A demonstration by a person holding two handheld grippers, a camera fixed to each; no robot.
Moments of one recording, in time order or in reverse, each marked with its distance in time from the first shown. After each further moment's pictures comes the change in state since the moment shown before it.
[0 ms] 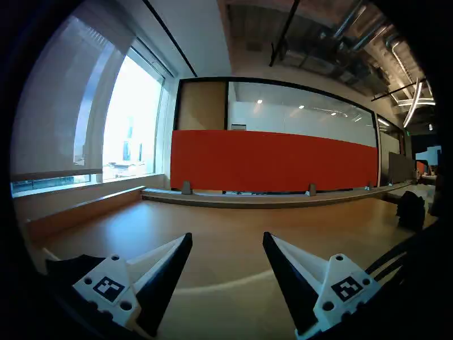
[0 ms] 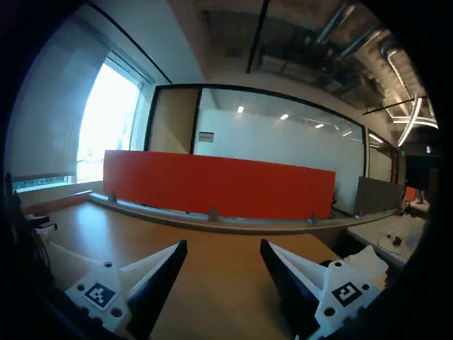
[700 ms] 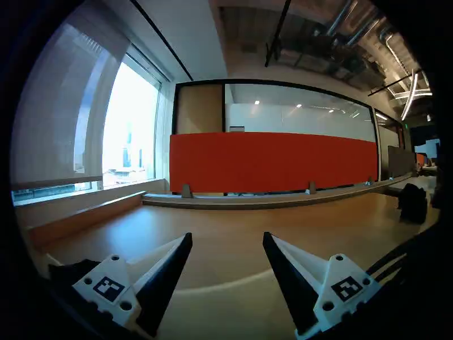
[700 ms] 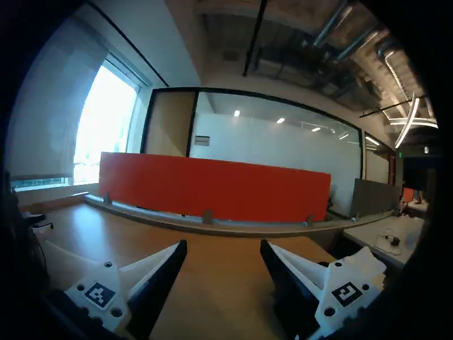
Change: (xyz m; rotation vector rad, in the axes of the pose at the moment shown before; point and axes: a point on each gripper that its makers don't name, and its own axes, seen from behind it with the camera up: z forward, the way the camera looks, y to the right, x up) left arm 0.000 0.004 -0.001 0.001 0.015 0.044; right arm -0.002 0.020 0.001 -0.029 0.034 -0.008
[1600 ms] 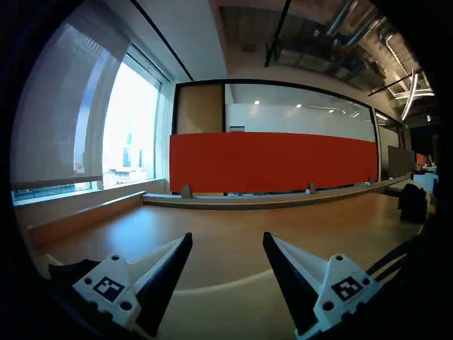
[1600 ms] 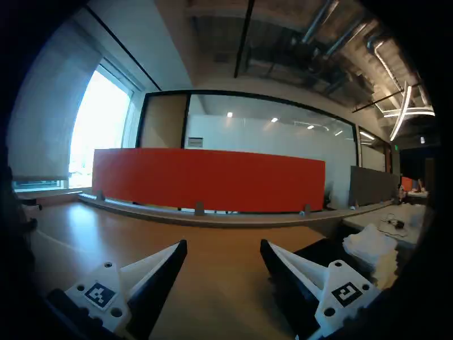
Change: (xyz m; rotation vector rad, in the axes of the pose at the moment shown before) left arm 0.001 0.001 -0.001 0.000 0.000 0.000; right arm -0.080 0.024 0.017 -0.022 0.023 0.051
